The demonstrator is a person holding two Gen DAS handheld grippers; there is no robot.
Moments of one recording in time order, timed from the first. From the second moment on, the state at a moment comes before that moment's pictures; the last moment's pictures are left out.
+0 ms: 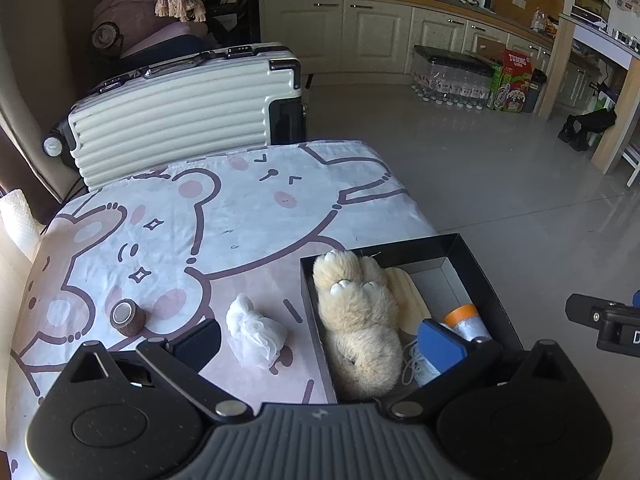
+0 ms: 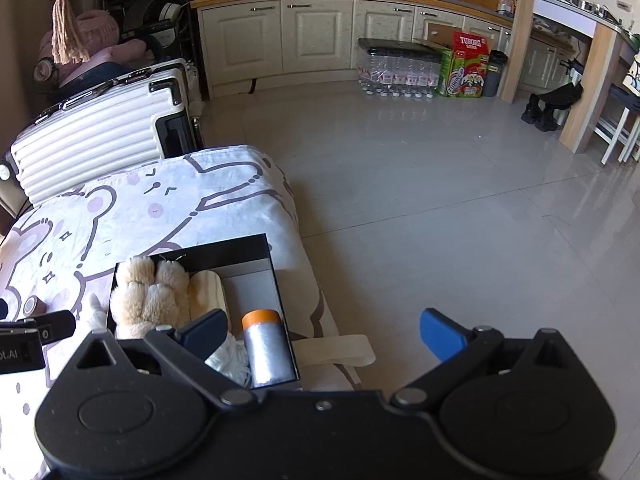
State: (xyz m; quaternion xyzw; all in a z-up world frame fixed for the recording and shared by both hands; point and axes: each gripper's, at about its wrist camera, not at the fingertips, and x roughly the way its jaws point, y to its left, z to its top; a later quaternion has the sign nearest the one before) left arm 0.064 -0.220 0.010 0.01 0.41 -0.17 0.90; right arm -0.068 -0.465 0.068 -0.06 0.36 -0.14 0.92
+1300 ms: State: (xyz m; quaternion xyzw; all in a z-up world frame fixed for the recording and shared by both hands) left arm 0.092 -0.062 -0.010 -0.05 0.40 -0.05 0.91; right arm -0.018 -0.312 0.029 -0.11 0.35 -0.02 0.93
